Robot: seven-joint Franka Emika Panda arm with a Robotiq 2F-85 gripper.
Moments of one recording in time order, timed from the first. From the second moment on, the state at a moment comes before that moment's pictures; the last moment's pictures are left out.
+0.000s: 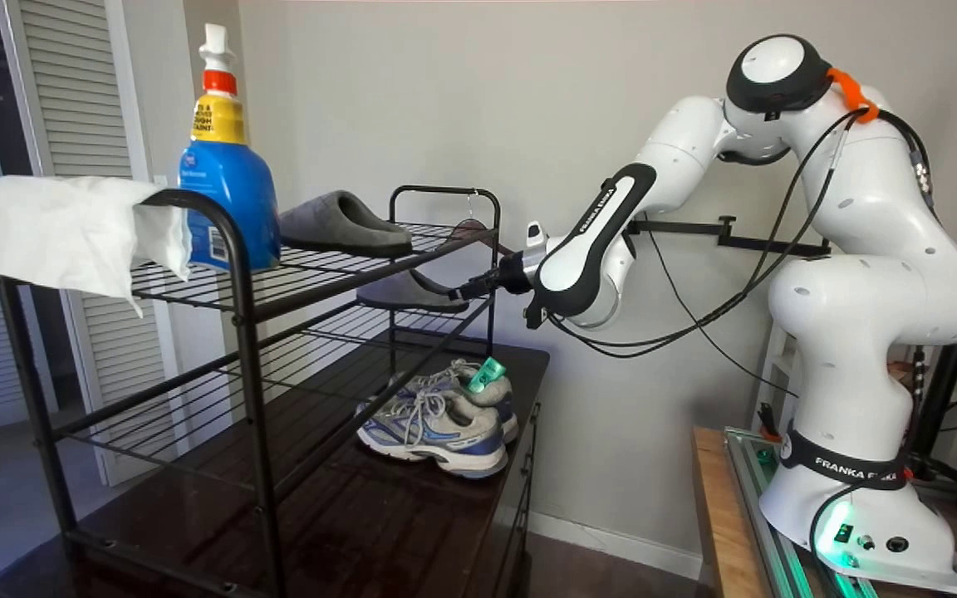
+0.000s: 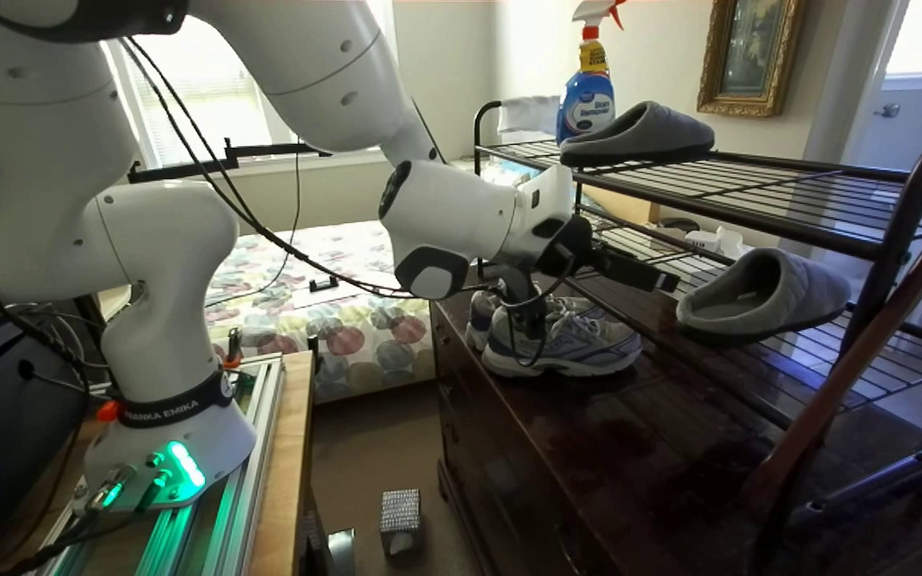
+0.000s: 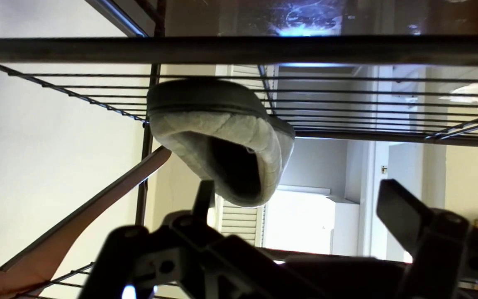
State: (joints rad) arm 1.94 -0.53 -2.09 -2.55 0.12 4.05 -0.62
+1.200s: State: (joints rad) arm 1.99 -0.54 -2.17 -2.34 0.01 3.76 -0.64
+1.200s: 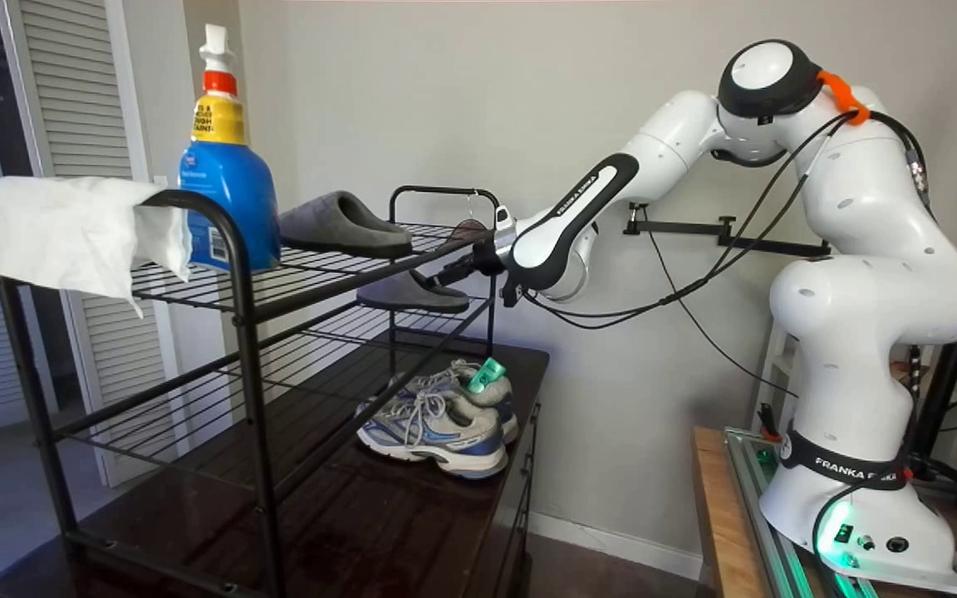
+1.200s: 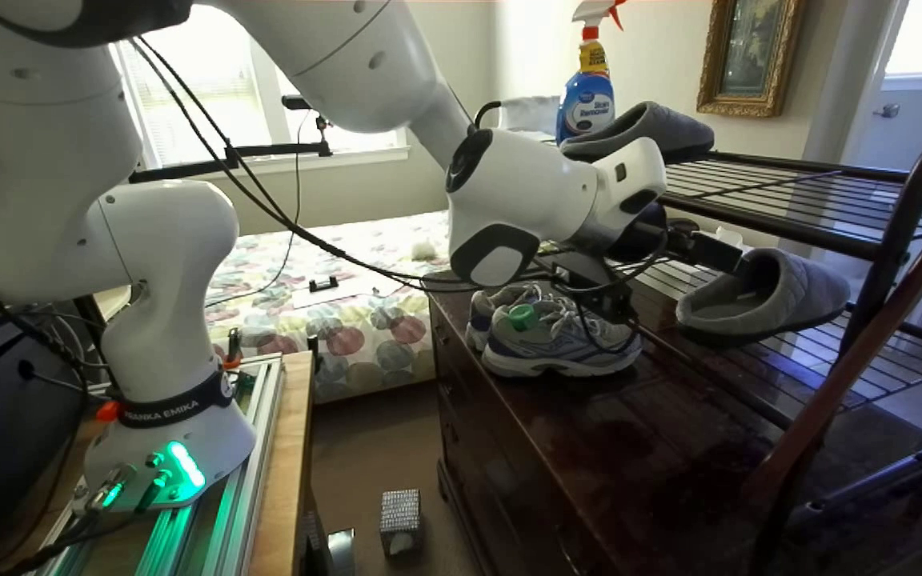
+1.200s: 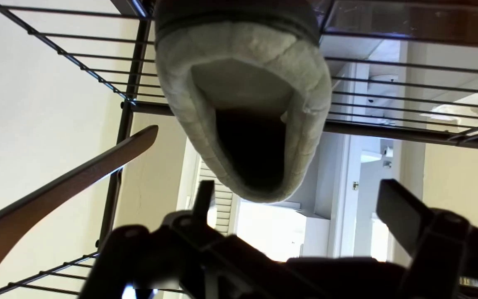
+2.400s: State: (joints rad) arm 2.08 -0.44 -2.34 -2.32 0.06 3.55 -0.66
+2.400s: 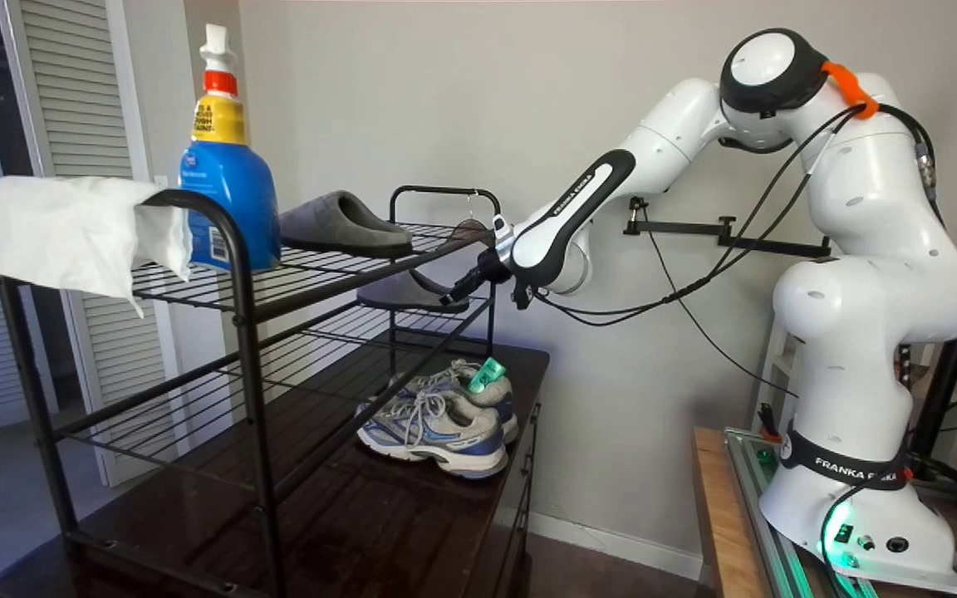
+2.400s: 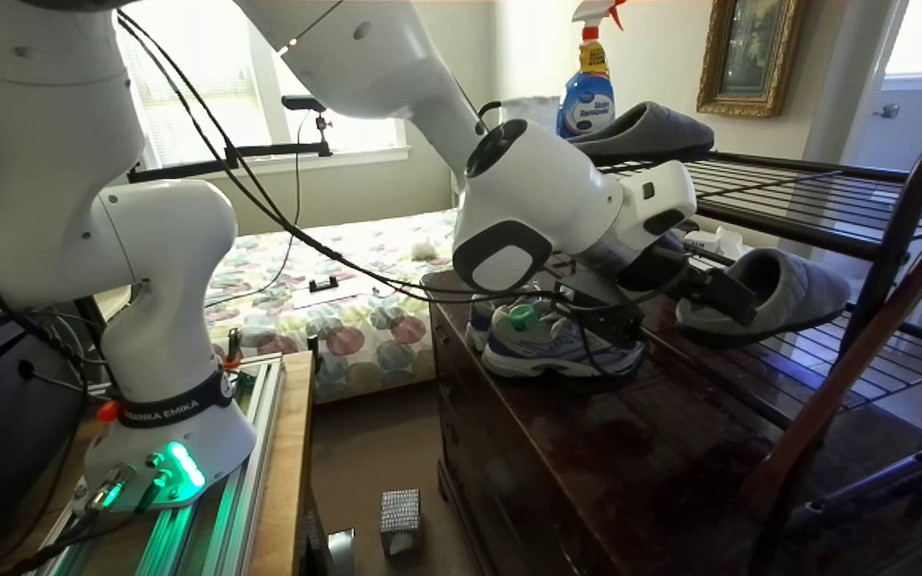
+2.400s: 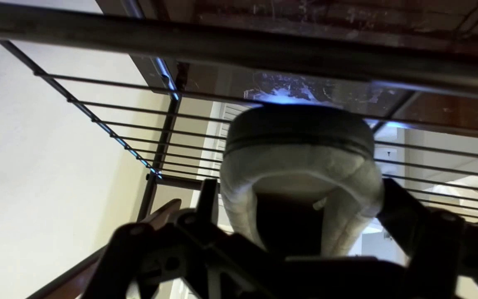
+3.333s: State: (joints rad) arm 2.07 -0.32 -2.32 -2.34 0.14 3.36 -0.68
